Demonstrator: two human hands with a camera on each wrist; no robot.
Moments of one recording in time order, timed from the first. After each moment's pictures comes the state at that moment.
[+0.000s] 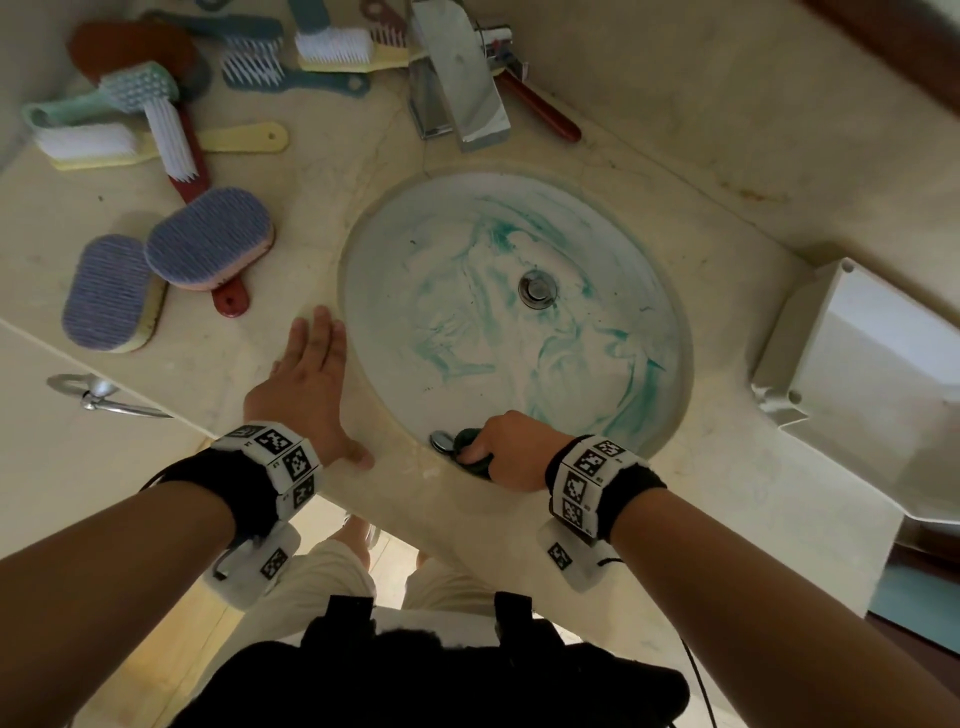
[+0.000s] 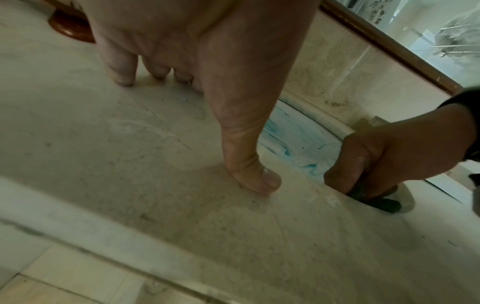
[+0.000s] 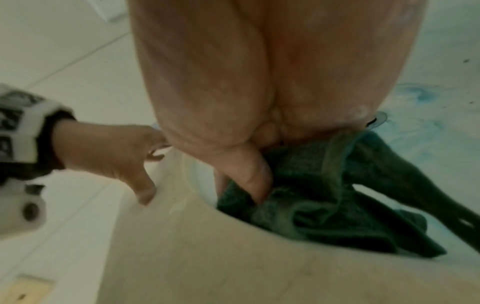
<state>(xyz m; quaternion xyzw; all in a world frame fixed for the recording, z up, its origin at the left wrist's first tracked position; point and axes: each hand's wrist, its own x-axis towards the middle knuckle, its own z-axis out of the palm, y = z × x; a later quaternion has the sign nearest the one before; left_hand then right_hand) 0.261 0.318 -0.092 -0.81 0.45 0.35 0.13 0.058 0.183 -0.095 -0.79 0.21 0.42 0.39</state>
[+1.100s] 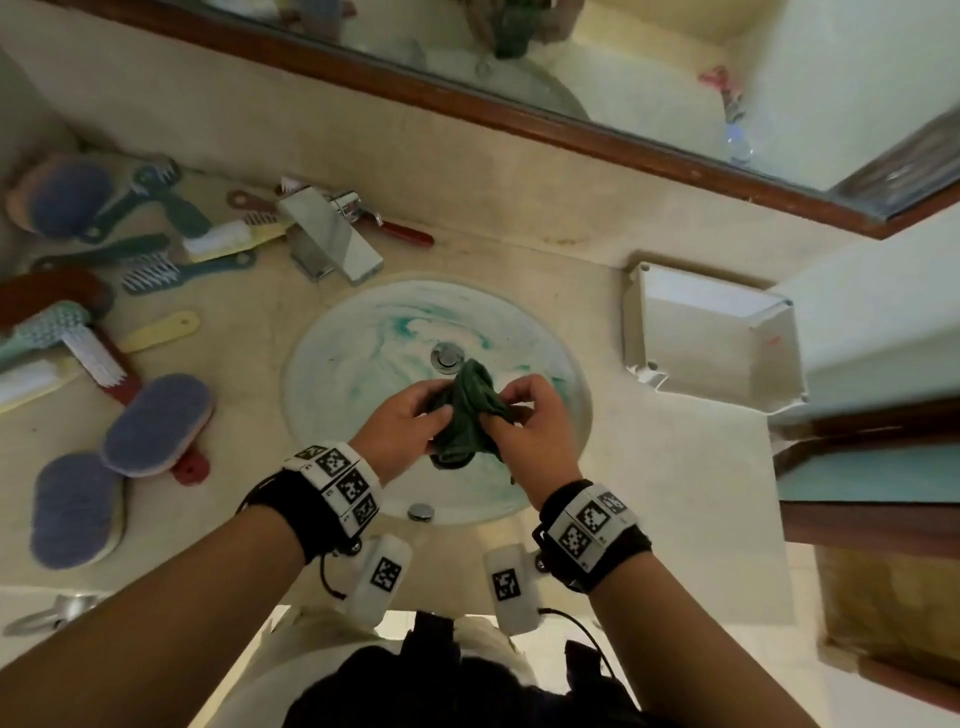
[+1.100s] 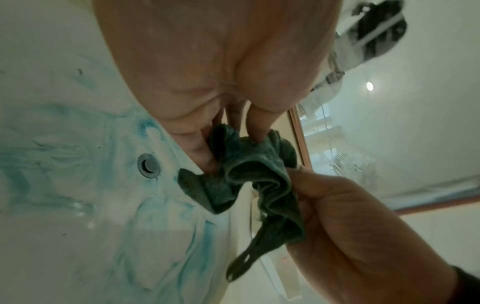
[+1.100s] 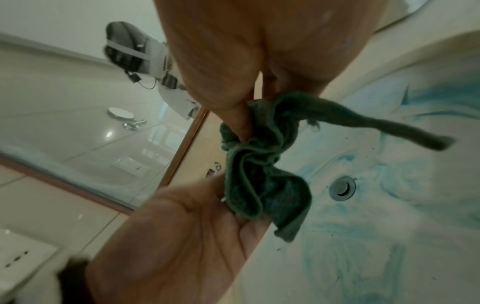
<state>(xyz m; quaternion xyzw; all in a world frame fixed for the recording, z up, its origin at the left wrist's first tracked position) 0.201 0.212 -0.028 -0.57 0.22 0.69 -0.40 0.048 0.191 -0.015 -0.55 0.65 -0.27 0.45</state>
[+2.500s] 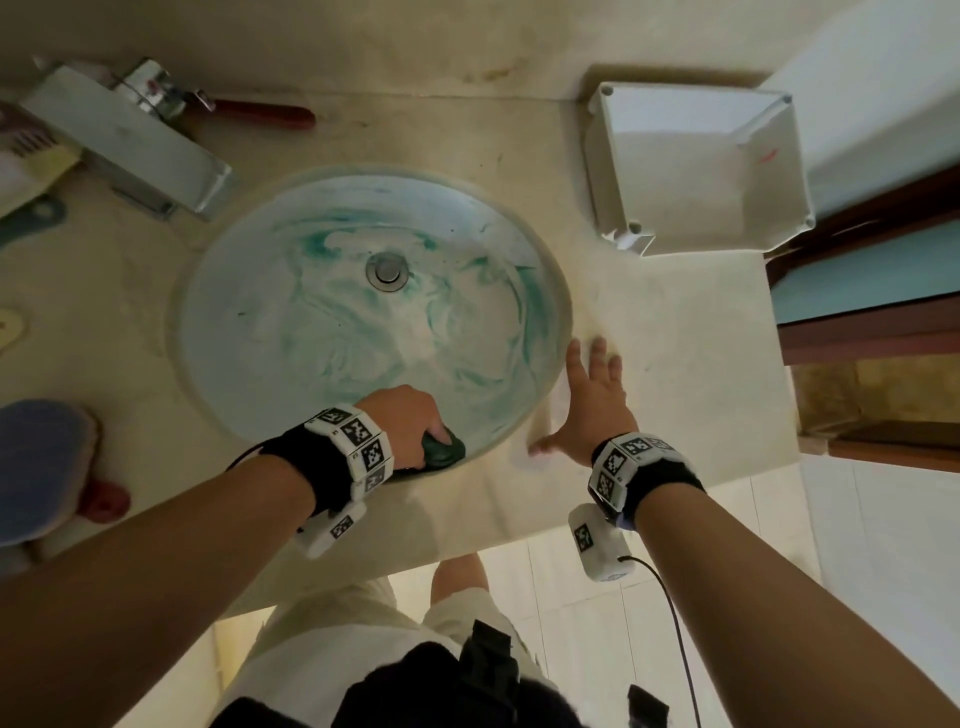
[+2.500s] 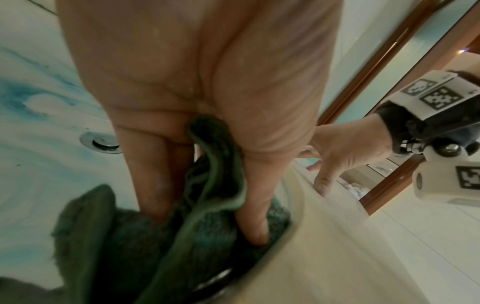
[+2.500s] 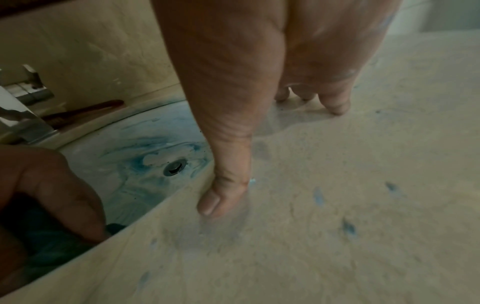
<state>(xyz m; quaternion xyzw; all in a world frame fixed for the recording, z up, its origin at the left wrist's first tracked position) 0.179 0.198 -0.123 -0.40 0.77 0.43 0.25 -0.062 0.227 -0.086 -0.54 0.75 0.19 0.32</state>
